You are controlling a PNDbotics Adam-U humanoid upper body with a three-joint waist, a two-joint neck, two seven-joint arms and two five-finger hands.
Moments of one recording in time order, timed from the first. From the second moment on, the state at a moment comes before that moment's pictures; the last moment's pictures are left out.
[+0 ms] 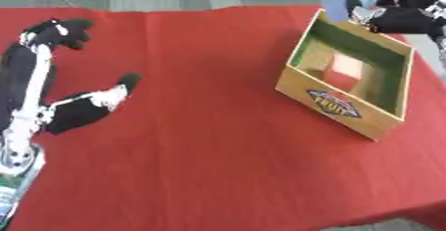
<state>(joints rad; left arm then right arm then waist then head) -0.43 0.49 -0.29 -1.91 -0.61 0.25 0.22 -0.62 -0.60 0.00 -1.64 0.18 0.40 0.17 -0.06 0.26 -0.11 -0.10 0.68</state>
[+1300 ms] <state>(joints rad) -0.42 0.51 -0.25 -1.94 -0.57 0.29 0.27 -0.58 -0.61 -0.04 -1.33 0.29 0.28 0.22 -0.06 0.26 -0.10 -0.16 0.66</state>
